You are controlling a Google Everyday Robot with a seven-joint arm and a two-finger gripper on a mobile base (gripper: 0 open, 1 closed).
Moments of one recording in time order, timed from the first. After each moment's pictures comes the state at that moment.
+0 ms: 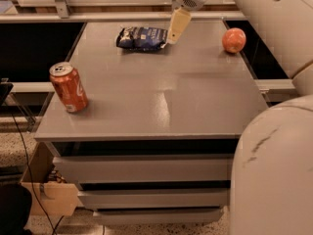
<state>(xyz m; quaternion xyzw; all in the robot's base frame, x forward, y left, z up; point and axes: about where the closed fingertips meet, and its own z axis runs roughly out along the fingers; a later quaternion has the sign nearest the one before) 0.780 -0.073 0.969 -0.59 0.72 -0.11 0.34</state>
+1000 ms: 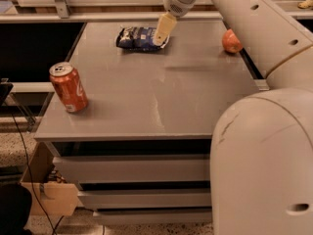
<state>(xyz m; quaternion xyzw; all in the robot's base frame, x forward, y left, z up) 0.810 -0.035 0.946 -0.58 0.72 -0.07 0.37</state>
